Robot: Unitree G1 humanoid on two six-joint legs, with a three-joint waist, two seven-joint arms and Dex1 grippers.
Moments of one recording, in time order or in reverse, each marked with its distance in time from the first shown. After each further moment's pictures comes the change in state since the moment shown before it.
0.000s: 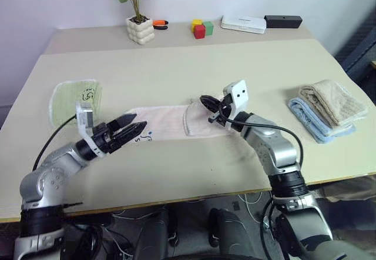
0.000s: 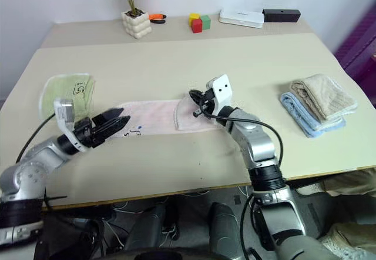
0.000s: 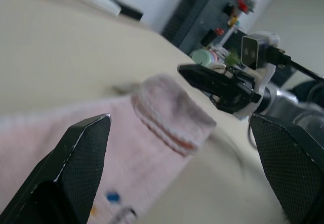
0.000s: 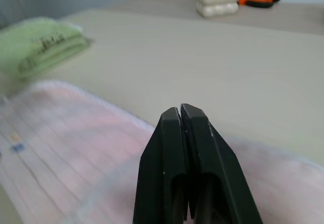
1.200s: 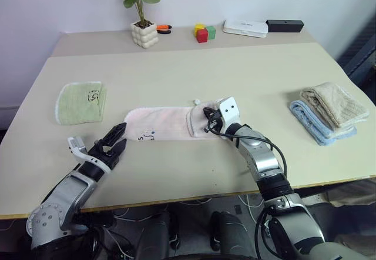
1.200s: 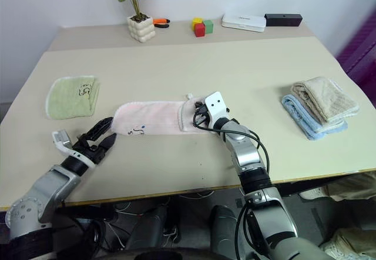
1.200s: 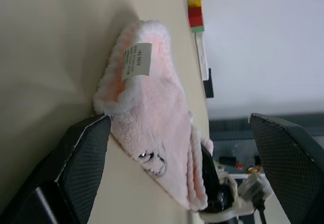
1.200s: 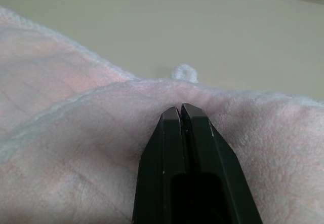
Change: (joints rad) left arm 0.125 -0.241 0.136 0.051 -0.718 0.062 0.928; right arm 0.021 0.018 0.032 0.282 -0.234 -0.222 -0.109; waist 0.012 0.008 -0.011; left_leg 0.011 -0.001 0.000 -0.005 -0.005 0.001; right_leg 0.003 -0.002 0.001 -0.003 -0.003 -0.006
